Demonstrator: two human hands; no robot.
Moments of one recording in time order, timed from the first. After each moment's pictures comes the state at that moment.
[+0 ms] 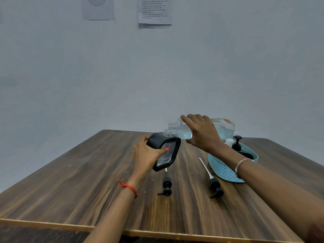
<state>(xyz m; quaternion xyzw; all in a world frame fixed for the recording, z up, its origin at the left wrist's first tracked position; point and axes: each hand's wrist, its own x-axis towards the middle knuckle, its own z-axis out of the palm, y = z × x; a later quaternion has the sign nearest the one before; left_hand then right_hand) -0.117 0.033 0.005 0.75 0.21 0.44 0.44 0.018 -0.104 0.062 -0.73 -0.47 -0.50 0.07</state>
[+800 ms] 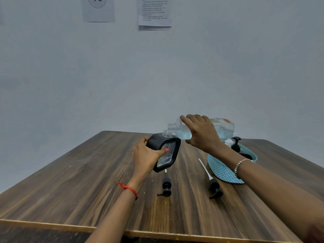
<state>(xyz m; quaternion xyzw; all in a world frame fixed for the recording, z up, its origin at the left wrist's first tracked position) -0.115 0.034 0.001 0.74 0.20 0.45 0.45 0.015 -0.105 0.065 -0.73 -0.47 -0.50 0.06</state>
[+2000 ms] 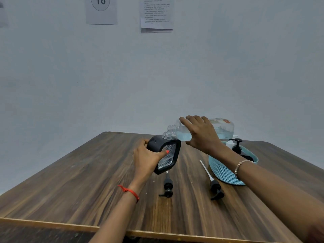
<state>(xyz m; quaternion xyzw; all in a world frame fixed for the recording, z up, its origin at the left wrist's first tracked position) -0.121 0.034 -0.002 0.73 0.21 0.46 0.47 0.009 -0.102 0.067 -0.72 -0.48 -0.50 0.04</state>
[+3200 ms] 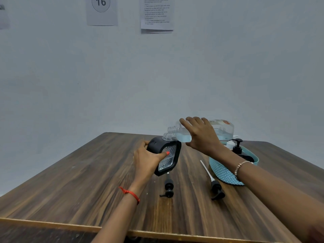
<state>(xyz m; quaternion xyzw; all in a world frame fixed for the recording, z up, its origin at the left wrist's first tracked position) -0.123 0.034 -0.005 0.72 0.21 0.46 0.47 0.008 -0.102 0.064 -0.72 -0.48 -0.50 0.04</state>
